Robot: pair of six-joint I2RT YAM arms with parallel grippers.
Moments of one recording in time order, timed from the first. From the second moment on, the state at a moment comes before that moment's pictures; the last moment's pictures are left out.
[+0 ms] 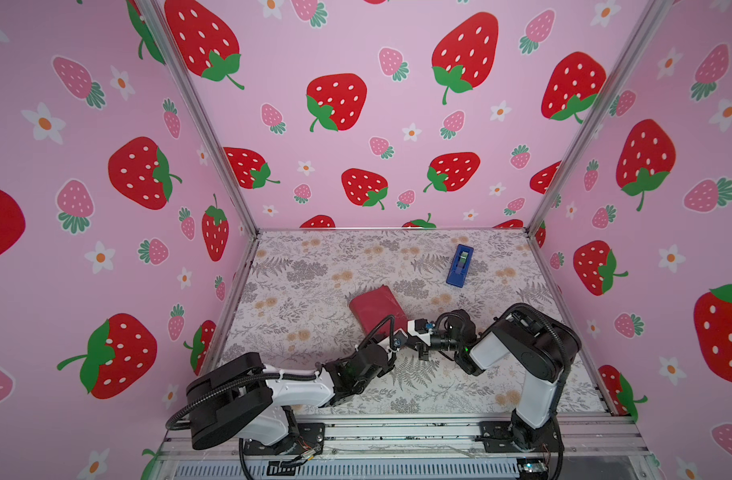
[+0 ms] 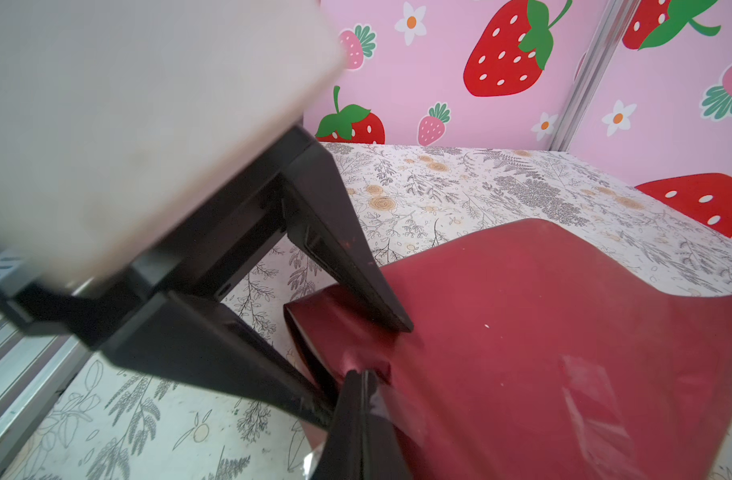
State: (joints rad) left arm -1.07 1.39 0.39 0.45 -0.46 0.20; right arm 0.72 1.87 0.44 1.24 -0.86 -0.26
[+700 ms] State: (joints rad) left arm -1.07 1.42 0.39 0.49 -0.46 0.20; right arm 0.72 1.87 0.45 1.22 -0.86 -0.26
